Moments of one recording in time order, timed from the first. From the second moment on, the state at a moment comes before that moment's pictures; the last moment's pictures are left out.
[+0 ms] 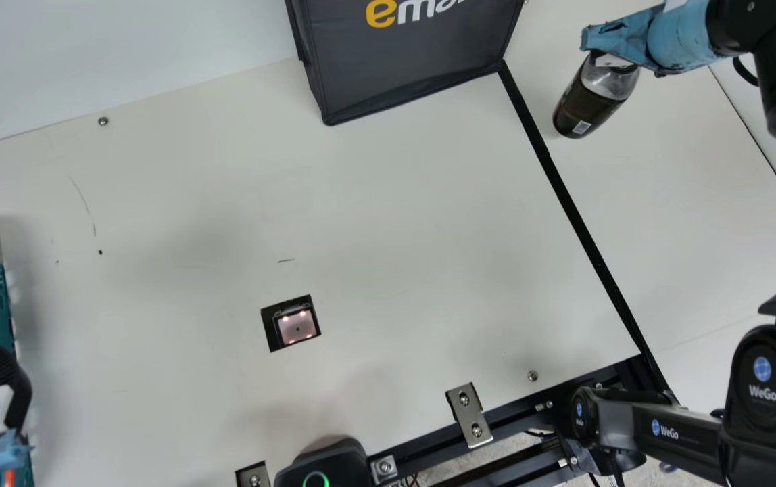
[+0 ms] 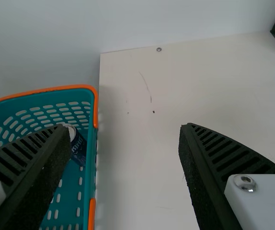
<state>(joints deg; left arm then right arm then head) 4.4 37.7 -43.9 -9.1 45.1 16.4 -23.2 87.3 -83.5 1.8 57.9 -4.0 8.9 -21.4</state>
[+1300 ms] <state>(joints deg) 4.4 37.7 -43.9 -9.1 45.1 16.4 -25.6 88.6 -76.2 -2.6 49.3 -2.4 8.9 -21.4</state>
